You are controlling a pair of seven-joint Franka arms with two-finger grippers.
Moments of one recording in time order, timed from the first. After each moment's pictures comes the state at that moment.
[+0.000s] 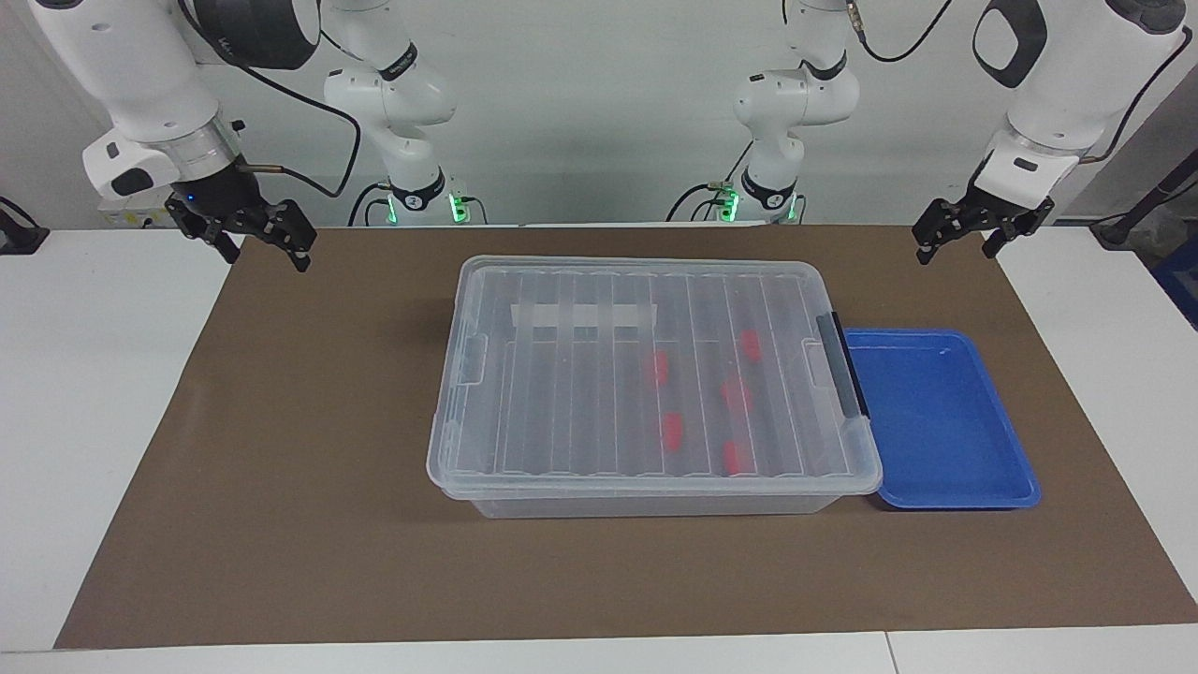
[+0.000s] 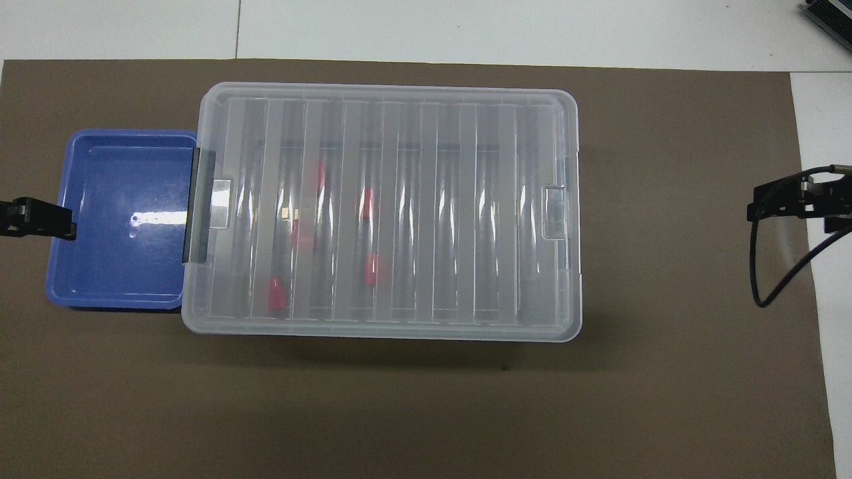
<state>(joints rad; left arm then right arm) 0.00 -0.05 0.01 -1.68 0.05 1.61 0.02 -0.04 0.01 -0.01 -1.57 -0.01 1.56 0.13</state>
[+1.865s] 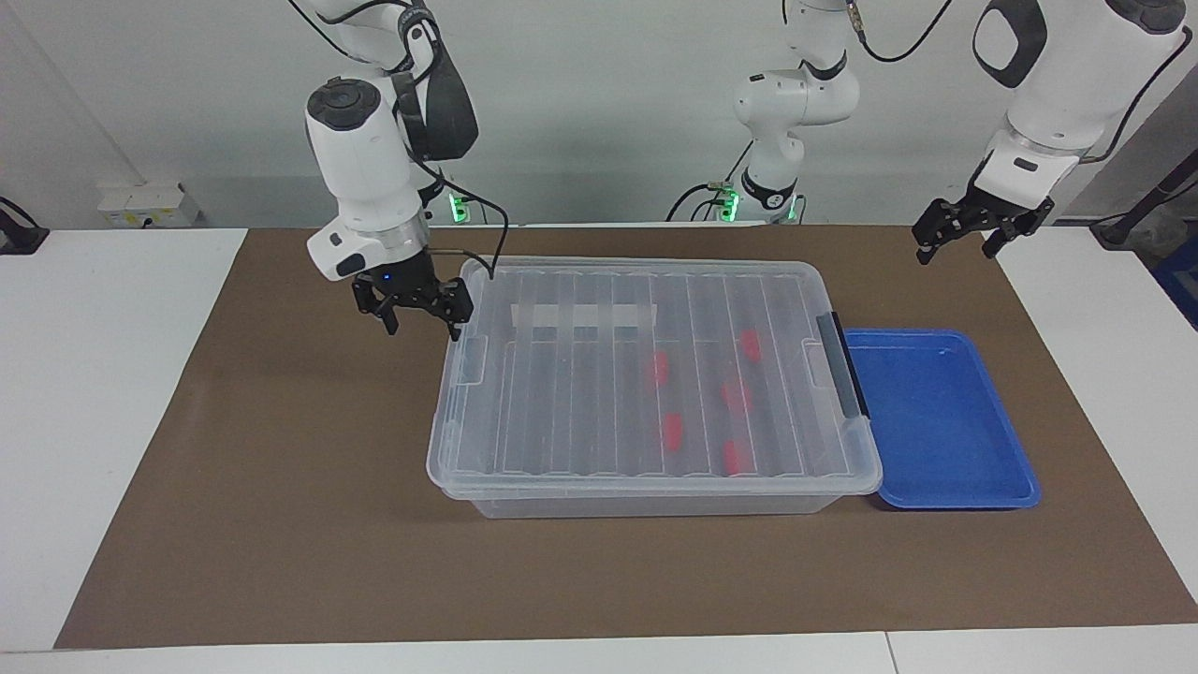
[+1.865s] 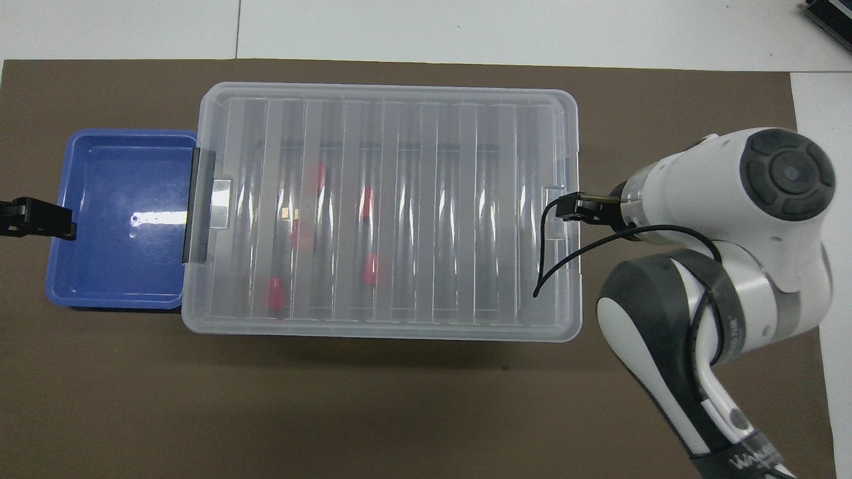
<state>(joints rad) 0.00 -0.05 0.01 -1.68 0.05 1.61 0.02 0.27 0.04 0.00 -1.91 -0.01 2.04 0.46</state>
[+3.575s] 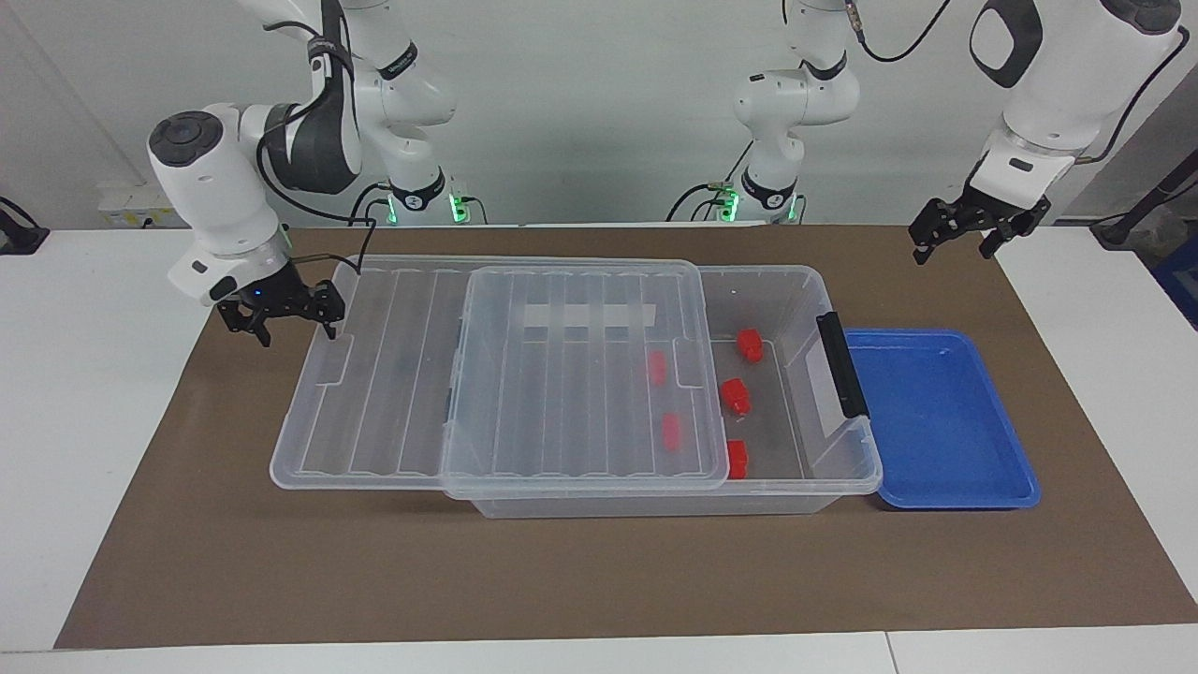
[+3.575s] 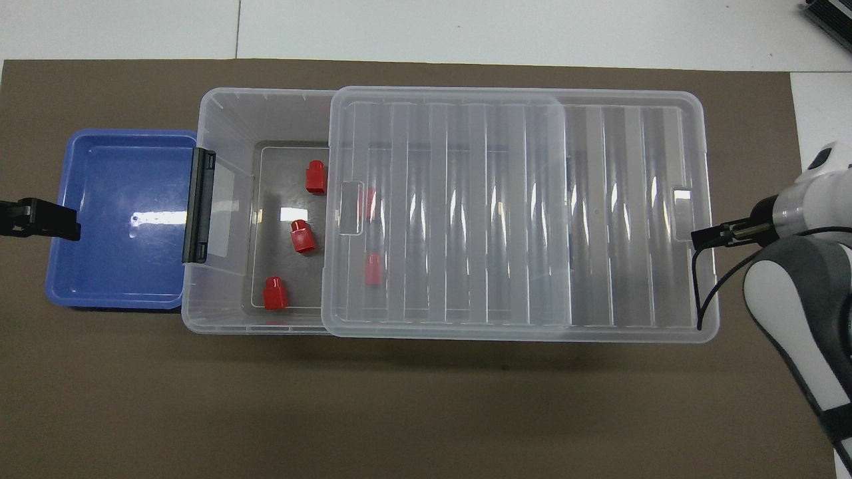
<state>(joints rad) 0.00 -0.05 0.00 -1.68 0.05 1.60 0.02 -0.09 -0.02 -0.01 -2.02 -0.06 2.04 -0.23</state>
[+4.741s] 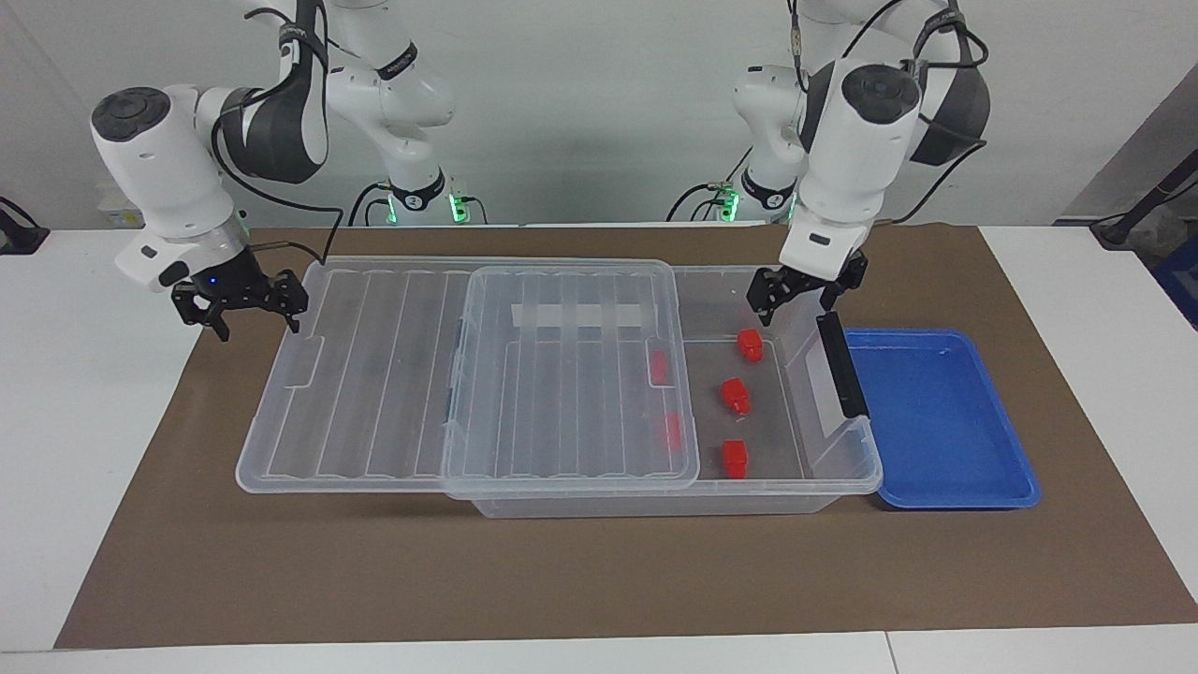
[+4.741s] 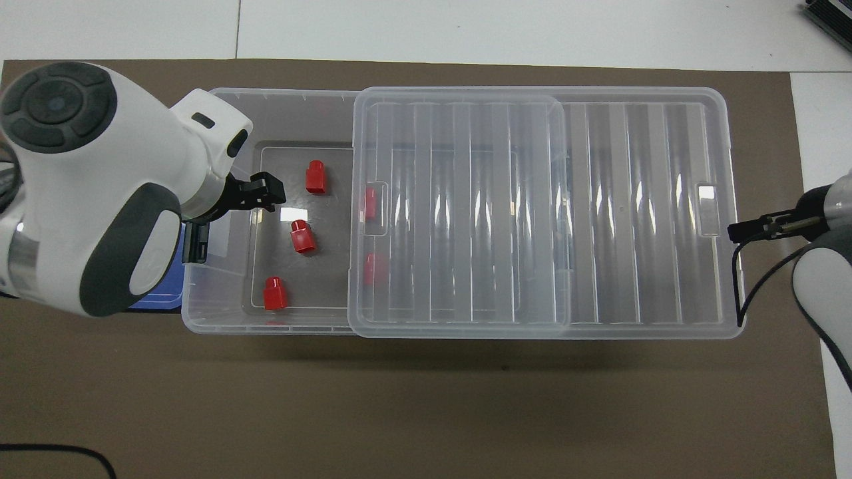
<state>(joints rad) -0.34 0.14 -0.02 -1.69 0.05 1.85 -0.53 -0.14 -0.03 0.00 -1.94 -0.06 1.98 -0.25</state>
